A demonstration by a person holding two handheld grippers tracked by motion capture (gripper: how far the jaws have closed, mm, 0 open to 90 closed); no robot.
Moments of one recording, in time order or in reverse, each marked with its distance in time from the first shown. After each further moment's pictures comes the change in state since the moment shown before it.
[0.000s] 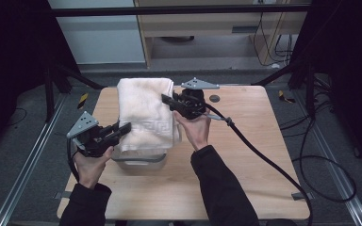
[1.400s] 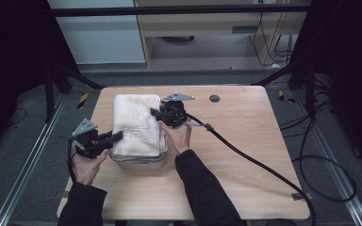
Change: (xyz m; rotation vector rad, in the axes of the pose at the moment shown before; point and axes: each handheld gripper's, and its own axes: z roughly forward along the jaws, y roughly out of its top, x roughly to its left) left arm 0.054 -0.050 0.021 0.166 0.084 -0.073; right arm -0.006 -0.063 0.080 0.119 -0.011 0.068
